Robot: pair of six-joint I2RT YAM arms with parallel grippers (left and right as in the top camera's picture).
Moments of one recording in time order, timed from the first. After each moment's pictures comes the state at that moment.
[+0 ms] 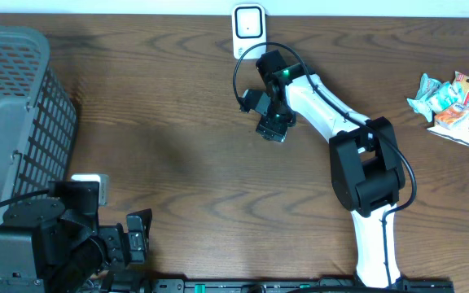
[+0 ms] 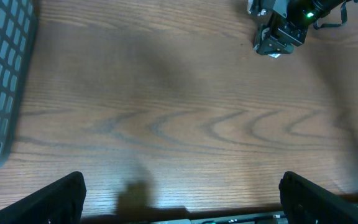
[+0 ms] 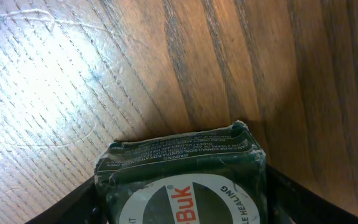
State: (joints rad) left arm -0.09 0.73 1.40 -1.56 0.14 -0.15; right arm 0.43 2.27 1.76 -0.96 -0.05 -0.68
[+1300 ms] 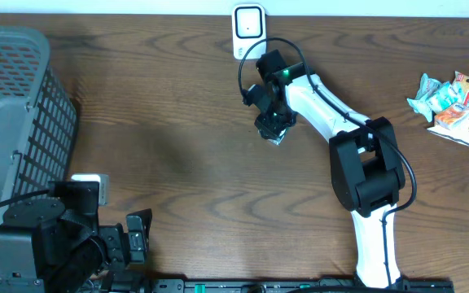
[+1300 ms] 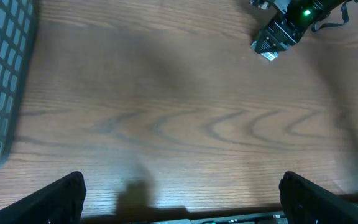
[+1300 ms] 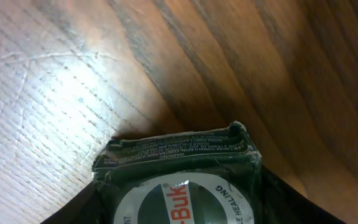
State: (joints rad) left arm -0.09 0.73 1.40 -1.56 0.14 -0.15; right arm 0.43 2.27 1.76 -0.97 -0.06 -0.39
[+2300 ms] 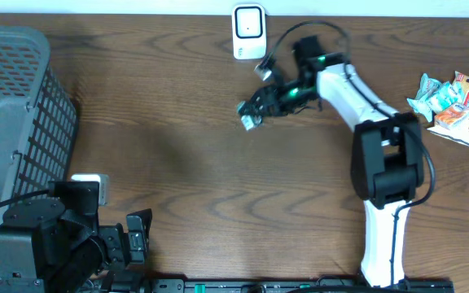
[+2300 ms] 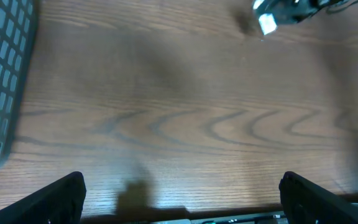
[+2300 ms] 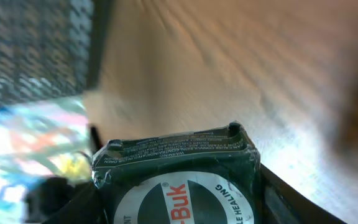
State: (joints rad) left arm -0.09 0.73 1.40 -1.56 0.14 -0.15; right arm 0.24 2.27 1.78 -0.88 -1.04 -0.06
